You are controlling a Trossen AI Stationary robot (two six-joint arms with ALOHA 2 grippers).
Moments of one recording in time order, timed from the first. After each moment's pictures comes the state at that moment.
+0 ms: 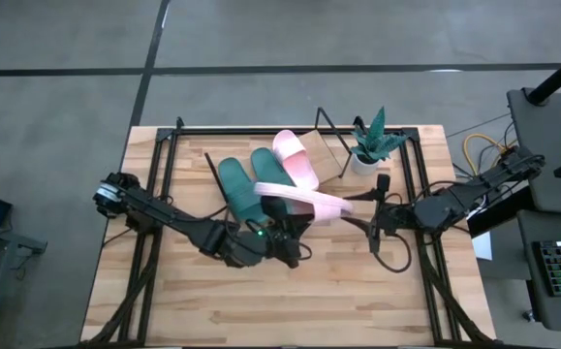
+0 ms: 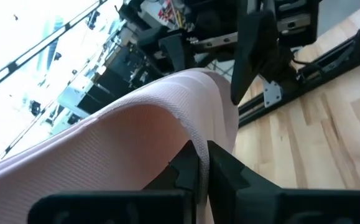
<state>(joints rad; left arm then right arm) -0.41 1.71 1.47 0.13 -0.91 0.75 0.50 0.89 0.73 -0.03 0.68 -0.37</state>
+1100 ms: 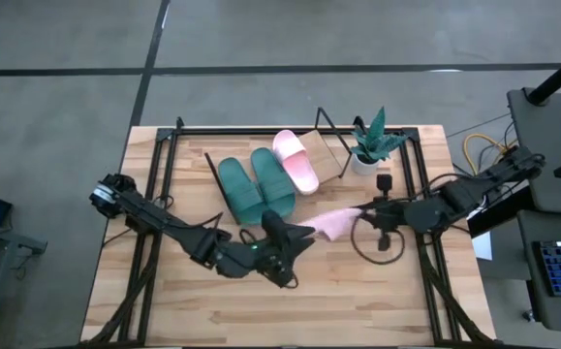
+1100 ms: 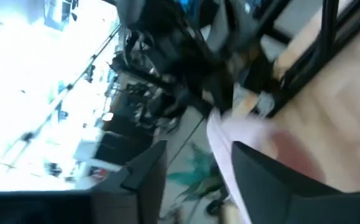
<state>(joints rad) -0.48 1.70 1.47 0.16 -0.85 1.03 0.49 0.88 0.87 -0.55 0.60 -0.09</state>
